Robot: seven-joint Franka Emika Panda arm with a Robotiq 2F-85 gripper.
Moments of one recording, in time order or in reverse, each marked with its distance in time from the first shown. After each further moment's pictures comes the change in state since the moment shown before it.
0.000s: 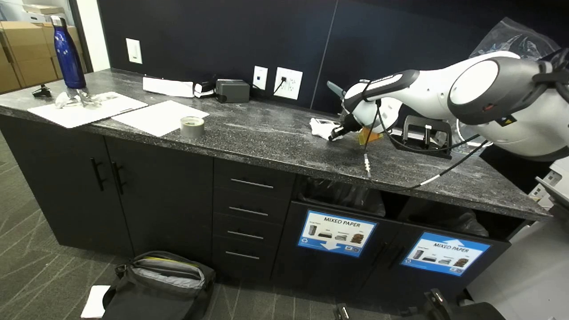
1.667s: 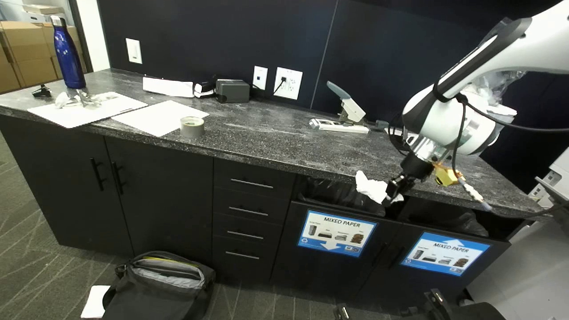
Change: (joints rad) arm -0.121 -0.819 -0.171 -1.247 0.093 -0.148 -0.019
